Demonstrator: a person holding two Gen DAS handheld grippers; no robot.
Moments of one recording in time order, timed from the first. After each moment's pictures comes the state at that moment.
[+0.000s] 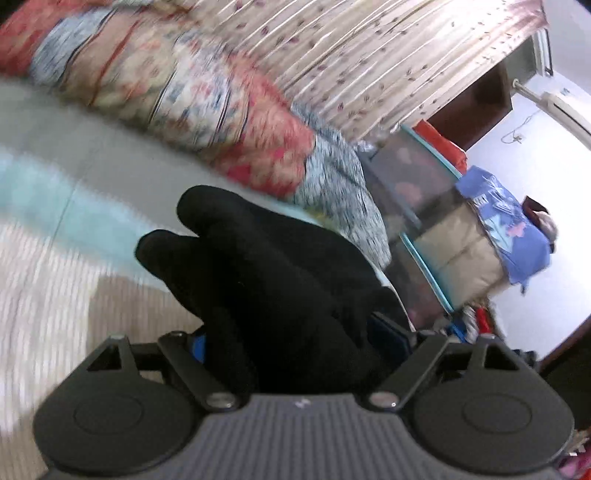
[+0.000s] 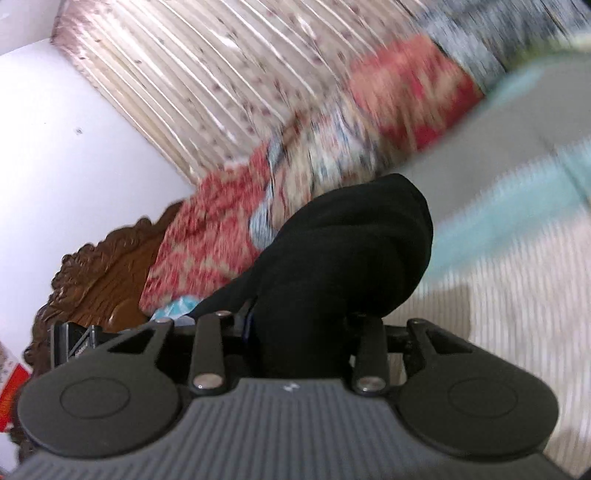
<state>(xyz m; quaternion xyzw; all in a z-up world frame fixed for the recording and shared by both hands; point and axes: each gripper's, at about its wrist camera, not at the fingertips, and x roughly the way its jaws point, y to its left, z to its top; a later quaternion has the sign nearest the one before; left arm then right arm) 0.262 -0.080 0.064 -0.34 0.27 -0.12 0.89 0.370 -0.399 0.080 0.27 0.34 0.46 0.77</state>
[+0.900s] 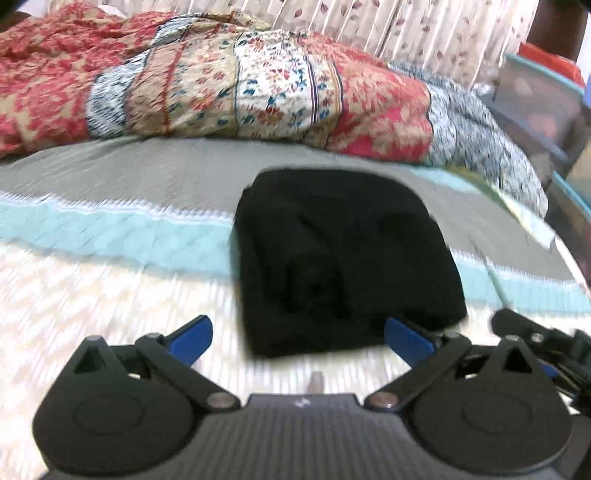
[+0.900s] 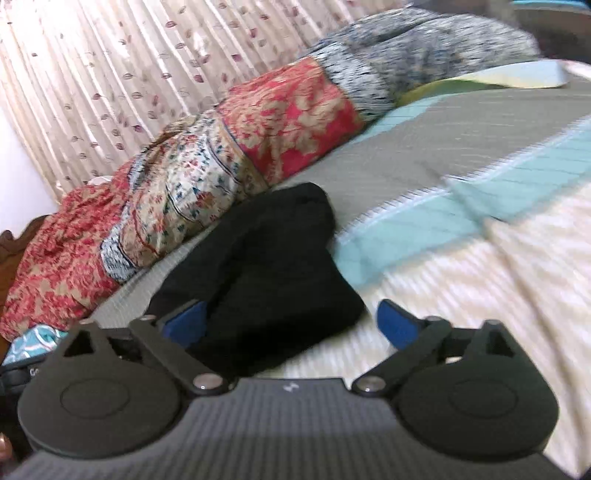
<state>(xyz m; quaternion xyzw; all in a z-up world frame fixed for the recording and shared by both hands) 0.290 -0.134 0.029 -0.16 0.38 0.10 0.90 0.357 -0.402 0.039 0.19 0.37 0.24 0.88</state>
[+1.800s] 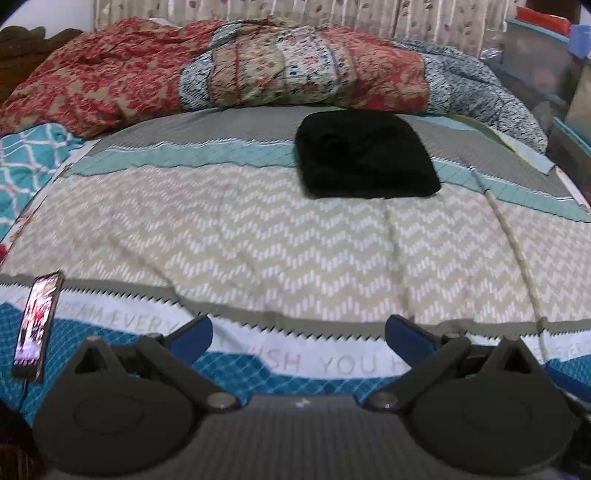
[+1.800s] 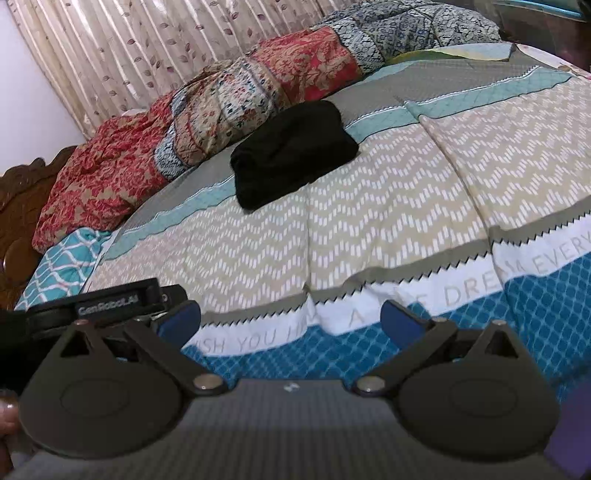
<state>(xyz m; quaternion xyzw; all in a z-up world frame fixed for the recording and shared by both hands) 0.087 -0.220 0.073 -0.10 0.42 0.18 0.88 0.151 -0.436 0.087 0.14 0.43 0.26 0.85</state>
